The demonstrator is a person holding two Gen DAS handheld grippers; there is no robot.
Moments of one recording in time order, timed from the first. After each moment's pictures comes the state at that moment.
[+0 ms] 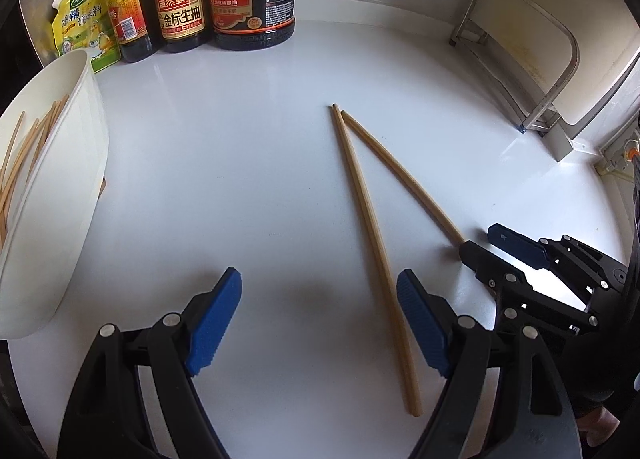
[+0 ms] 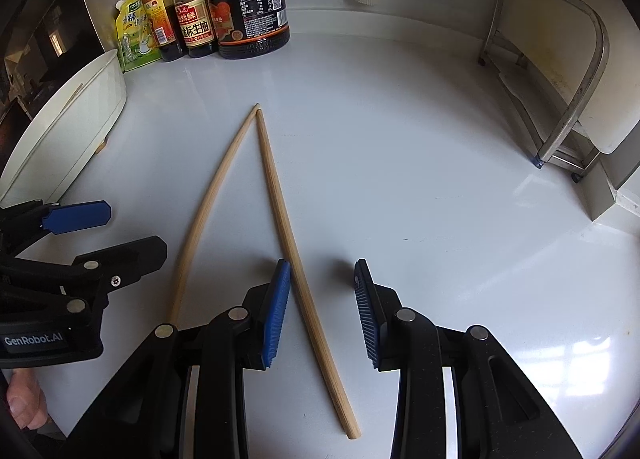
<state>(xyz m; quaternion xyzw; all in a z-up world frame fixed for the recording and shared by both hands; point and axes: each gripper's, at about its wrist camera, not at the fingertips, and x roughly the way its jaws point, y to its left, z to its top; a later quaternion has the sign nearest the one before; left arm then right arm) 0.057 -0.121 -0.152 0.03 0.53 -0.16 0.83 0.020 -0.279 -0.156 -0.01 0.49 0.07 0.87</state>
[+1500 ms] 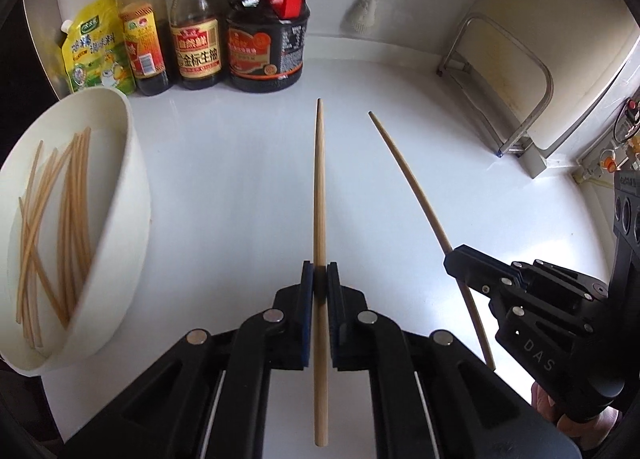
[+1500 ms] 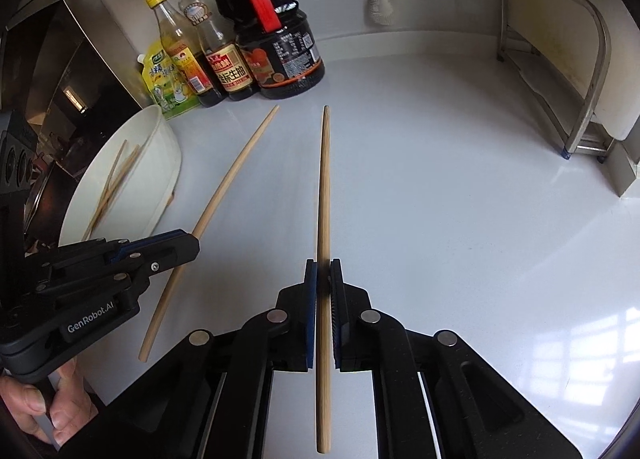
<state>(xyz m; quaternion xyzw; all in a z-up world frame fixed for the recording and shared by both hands) 0.062 -0.078 -0.093 0.02 0.50 -0.19 0.84 0.013 -0.239 -0.106 0.10 0.47 0.10 0.87</state>
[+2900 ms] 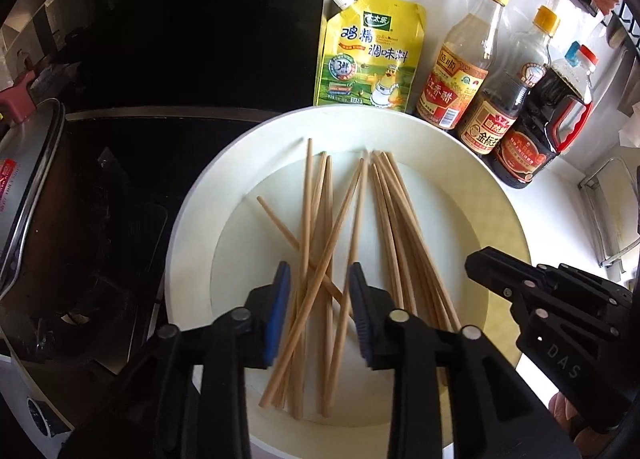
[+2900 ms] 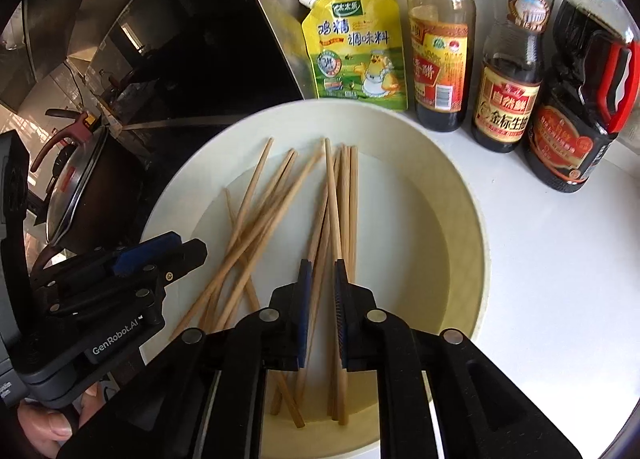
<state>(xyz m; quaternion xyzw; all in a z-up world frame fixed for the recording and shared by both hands) 0.144 0.196 -0.074 -0.05 0.49 -0.02 0.87 0.137 0.030 -0.062 0.03 0.50 0.21 0.84</state>
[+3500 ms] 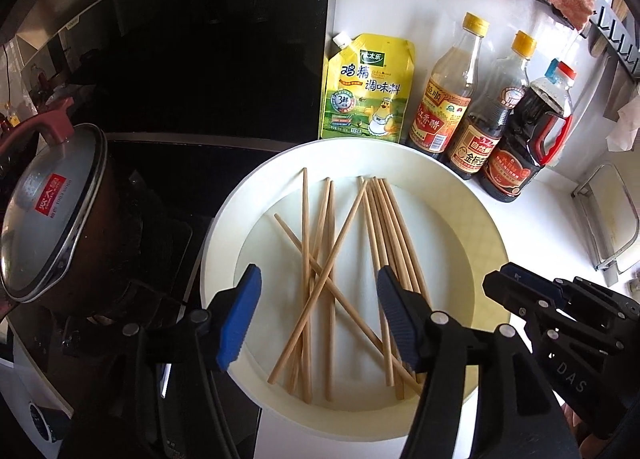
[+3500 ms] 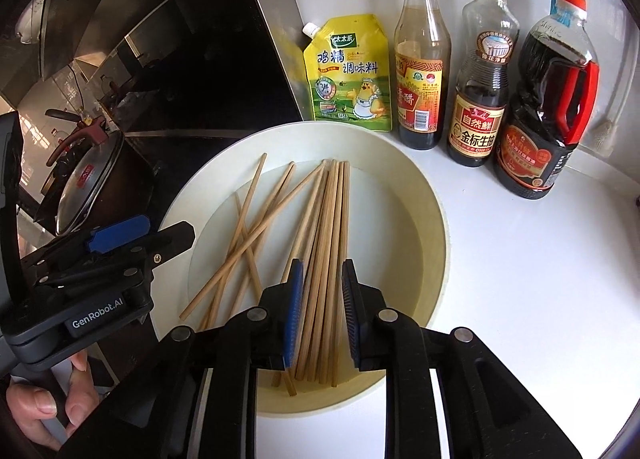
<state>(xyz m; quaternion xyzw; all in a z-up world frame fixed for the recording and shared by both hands) 0.118 0.197 -0.038 -0.04 0.46 -0.01 0.89 0.103 0.018 -0.032 0.02 0.47 0.20 0.86</state>
